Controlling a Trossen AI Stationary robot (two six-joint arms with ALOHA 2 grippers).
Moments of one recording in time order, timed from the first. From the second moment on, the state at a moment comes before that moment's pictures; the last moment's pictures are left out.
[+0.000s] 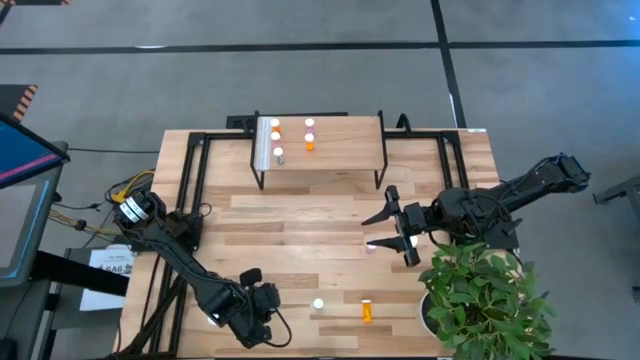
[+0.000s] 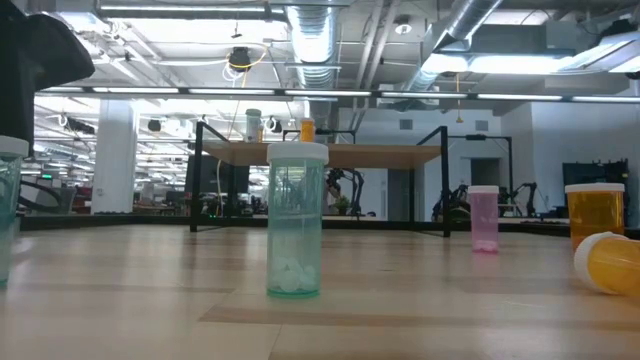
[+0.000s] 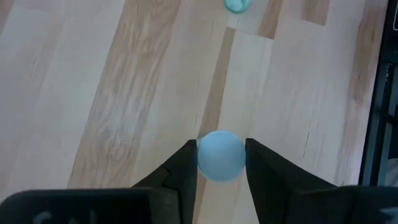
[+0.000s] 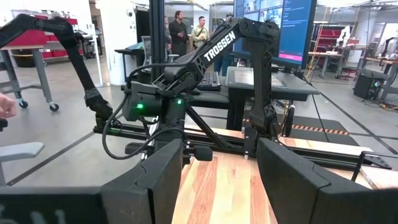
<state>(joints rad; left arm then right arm) -0.78 1.77 1.18 -0.65 -0.35 -1.00 0.31 1.00 0.70 0.34 0.09 -0.03</state>
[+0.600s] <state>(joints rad) -0.47 1.43 1.18 -0.75 -0.38 -0.74 0.30 1.00 0.70 0.35 0.09 -0.04</state>
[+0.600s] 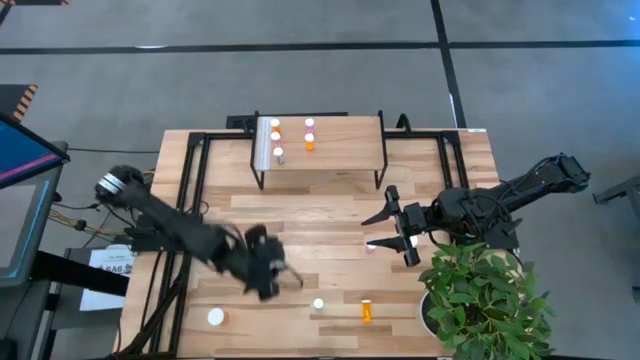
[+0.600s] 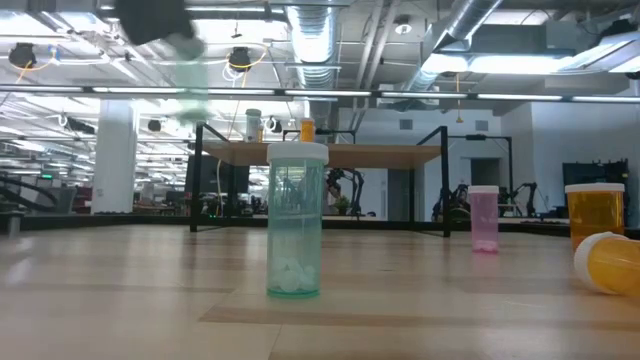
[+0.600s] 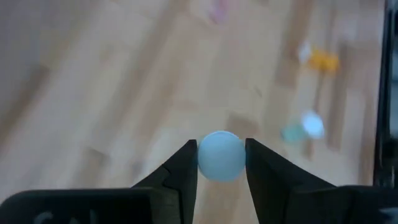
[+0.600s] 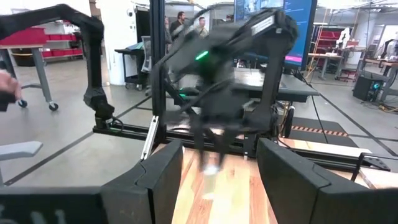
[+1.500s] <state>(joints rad) 0.28 1.71 1.89 -1.11 -0.02 -0.16 0.28 1.00 0.70 0.31 0.09 -0.05</state>
